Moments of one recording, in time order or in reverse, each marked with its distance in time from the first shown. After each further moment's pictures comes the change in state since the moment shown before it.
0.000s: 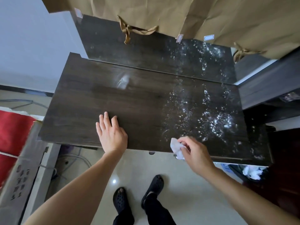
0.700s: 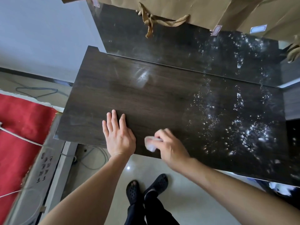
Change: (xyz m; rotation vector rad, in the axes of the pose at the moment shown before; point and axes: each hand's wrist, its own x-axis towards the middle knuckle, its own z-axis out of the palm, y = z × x) left_hand 0.017 -0.021 -0.001 0.105 0.106 0.038; right_hand 0.081 -0.075 0.079 -0.068 -0.196 -0.456
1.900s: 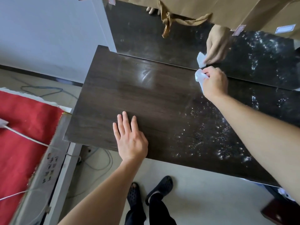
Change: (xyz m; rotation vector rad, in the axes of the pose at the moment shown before) left_hand 0.000 -0.001 0.002 0.017 -0.067 0.002; right_hand 0.147 0.131 -0.093 -0.139 0.427 0.626
